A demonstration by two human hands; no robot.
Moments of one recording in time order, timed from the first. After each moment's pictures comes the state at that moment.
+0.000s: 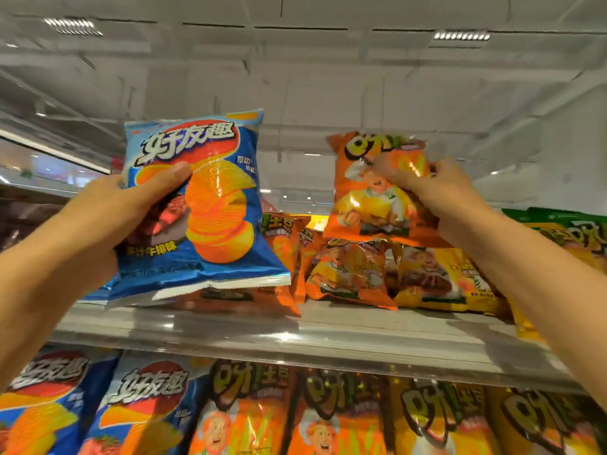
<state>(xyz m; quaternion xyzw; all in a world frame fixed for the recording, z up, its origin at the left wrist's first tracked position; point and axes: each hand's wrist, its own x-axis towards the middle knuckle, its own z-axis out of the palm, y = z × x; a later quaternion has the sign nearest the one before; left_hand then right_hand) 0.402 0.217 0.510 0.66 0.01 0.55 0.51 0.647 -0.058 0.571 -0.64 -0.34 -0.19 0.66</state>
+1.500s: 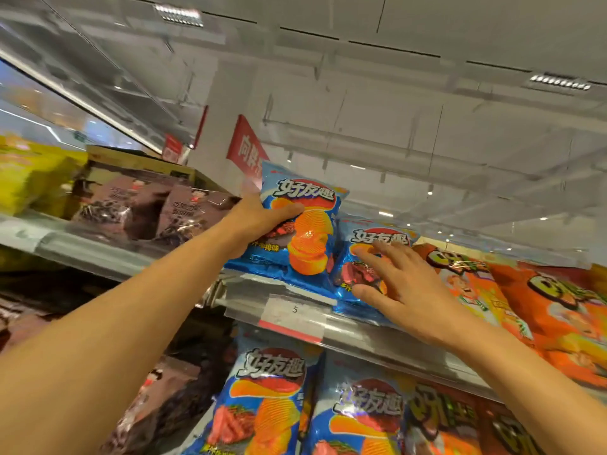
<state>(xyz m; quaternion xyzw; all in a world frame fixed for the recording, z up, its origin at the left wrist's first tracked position) 0.318 0.482 0.502 0.72 0.00 0.45 0.53 0.445 0.228 0.478 -0.80 -0.49 -0.34 0.04</state>
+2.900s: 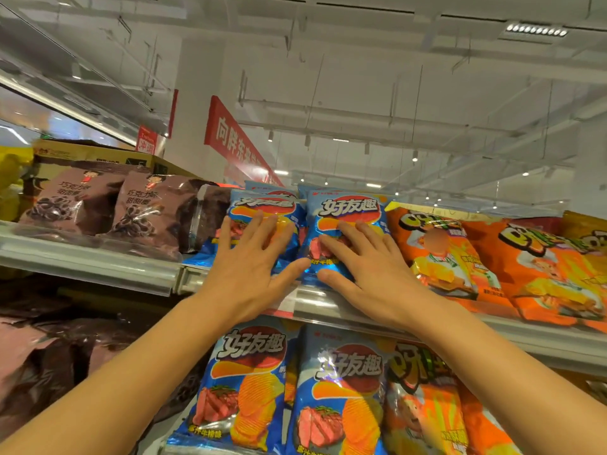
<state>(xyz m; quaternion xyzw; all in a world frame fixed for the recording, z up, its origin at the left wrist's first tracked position) 0.337 0.422 0.414 0.90 0.13 0.41 -0.06 0.446 0.228 0.451 -0.82 -0.48 -0.32 0.05</state>
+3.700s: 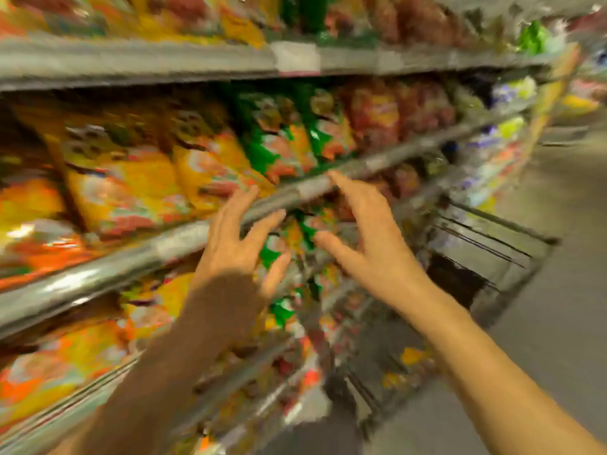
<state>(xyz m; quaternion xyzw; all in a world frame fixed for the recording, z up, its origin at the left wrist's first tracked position) 0.490 -0.177 0.192 0.85 -0.32 0.34 0.25 0.456 -0.387 0.216 -0.89 -0.14 -0.29 0.32</state>
